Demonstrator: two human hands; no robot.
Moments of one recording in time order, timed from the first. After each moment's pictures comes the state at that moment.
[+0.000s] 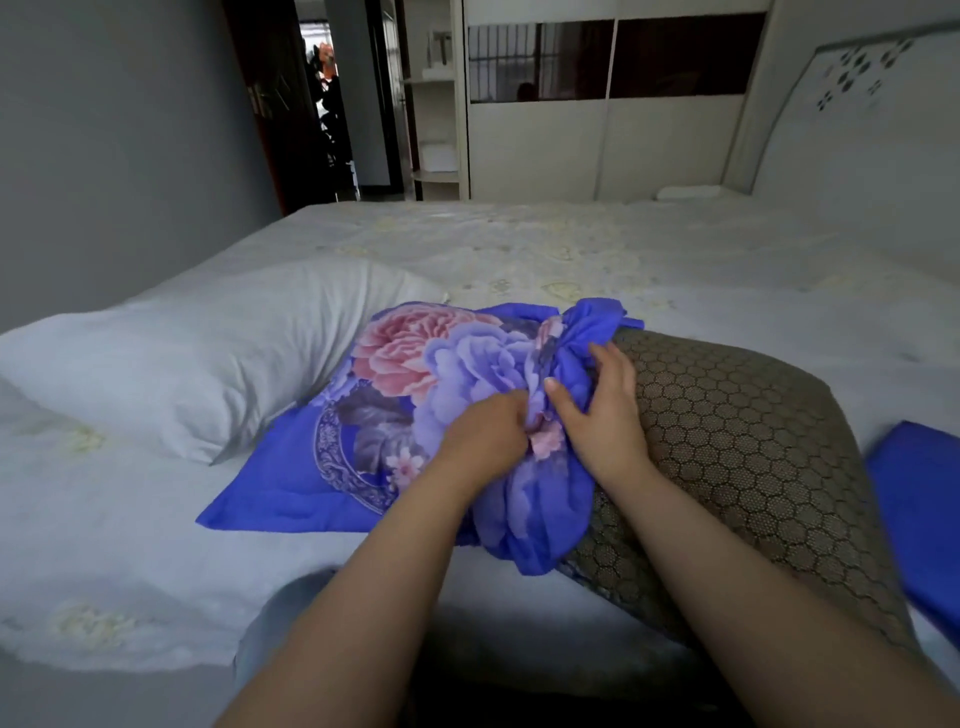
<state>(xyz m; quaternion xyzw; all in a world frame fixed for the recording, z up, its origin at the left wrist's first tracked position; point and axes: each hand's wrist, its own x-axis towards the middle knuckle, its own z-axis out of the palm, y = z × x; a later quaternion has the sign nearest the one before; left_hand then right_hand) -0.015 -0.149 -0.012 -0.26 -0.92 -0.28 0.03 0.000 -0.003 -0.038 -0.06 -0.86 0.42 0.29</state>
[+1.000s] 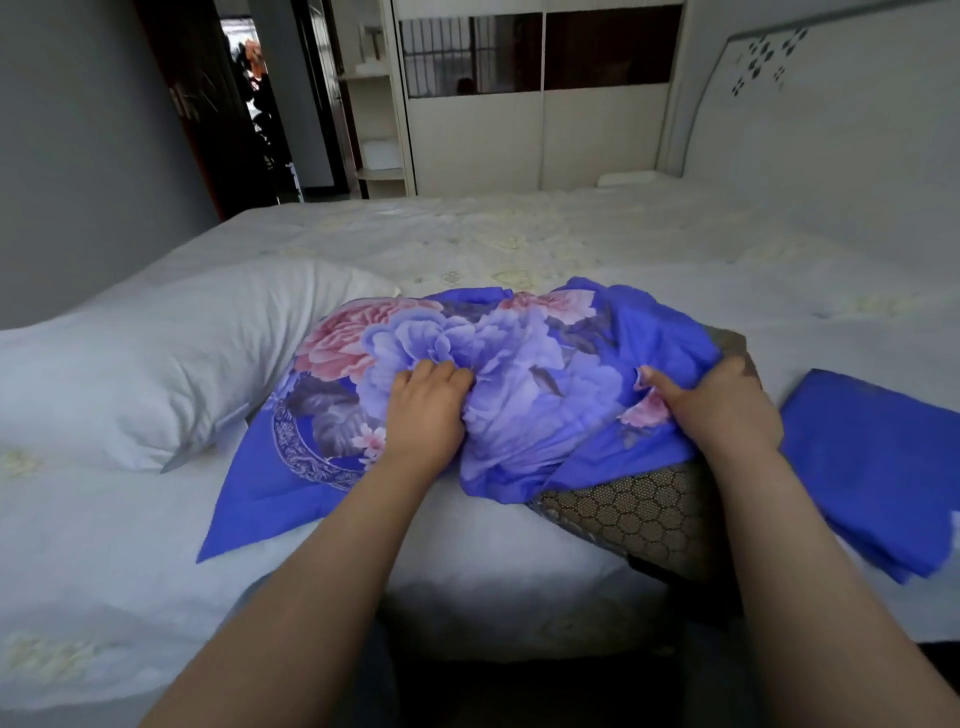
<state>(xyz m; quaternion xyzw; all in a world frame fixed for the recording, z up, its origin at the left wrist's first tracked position) -0.020 -0.159 -0.040 -0.31 -0.88 -0.10 0.34 0.091 0.101 -0.015 -0.37 -0.86 0.27 0.22</state>
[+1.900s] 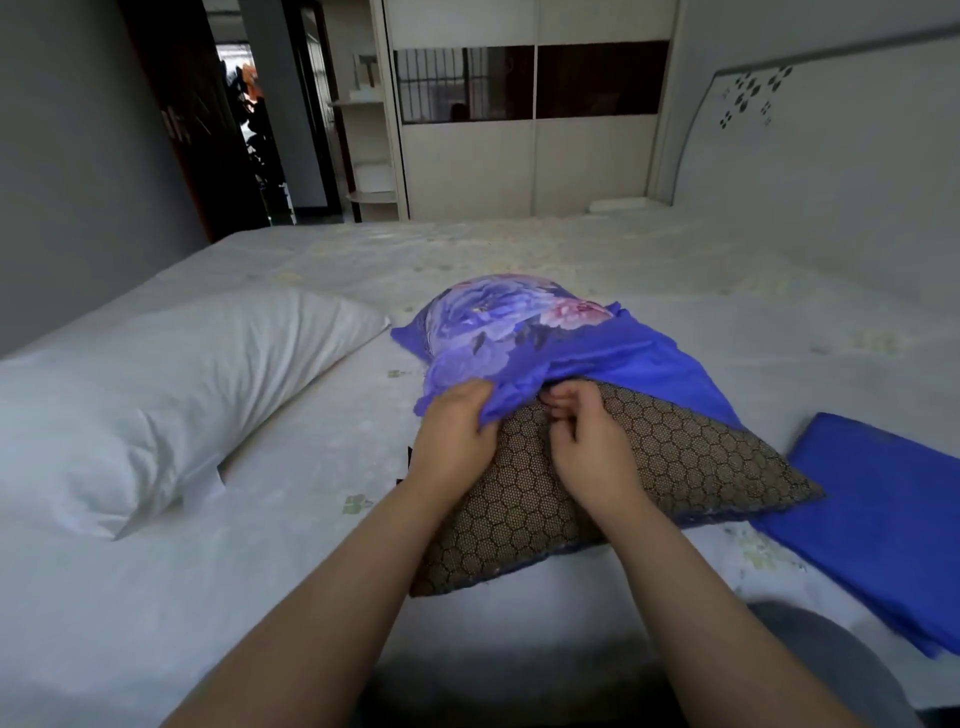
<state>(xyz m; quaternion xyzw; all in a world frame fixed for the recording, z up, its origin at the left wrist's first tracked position) -0.042 -0.117 -0.018 -0.33 -0.85 -0.35 0.22 0.027 0.027 -0.028 -0.08 -0.87 0.38 0.29</state>
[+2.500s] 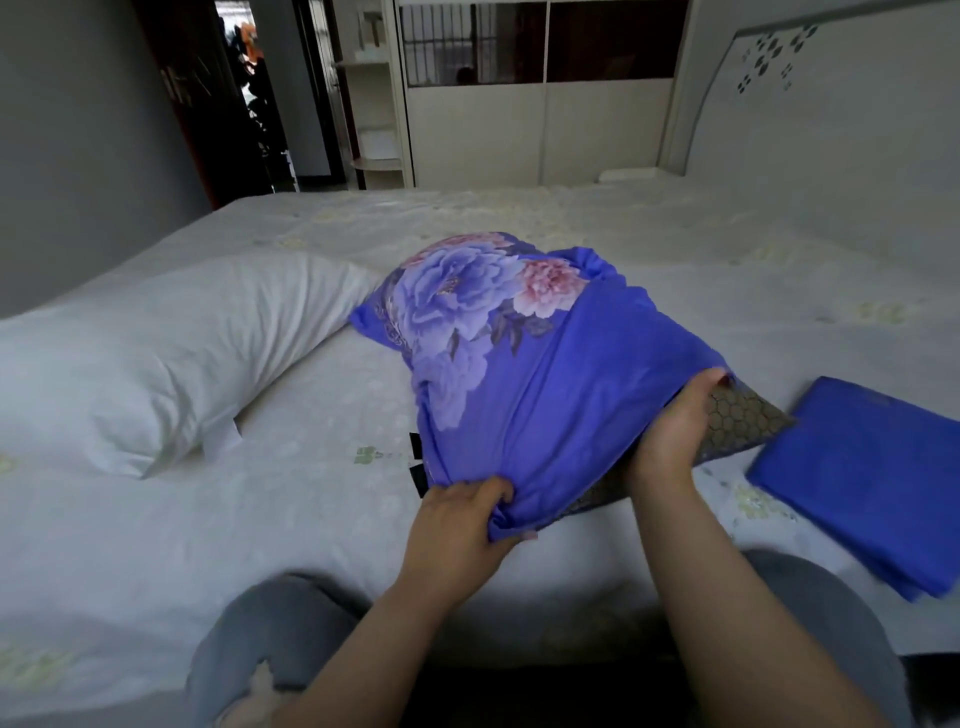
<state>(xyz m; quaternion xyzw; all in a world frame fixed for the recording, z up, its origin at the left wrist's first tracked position) 0.043 -0.162 -0.116 -0.36 -0.88 -0.23 0.20 0.054 0.047 -0.038 -0.26 -0.53 0.70 0.40</state>
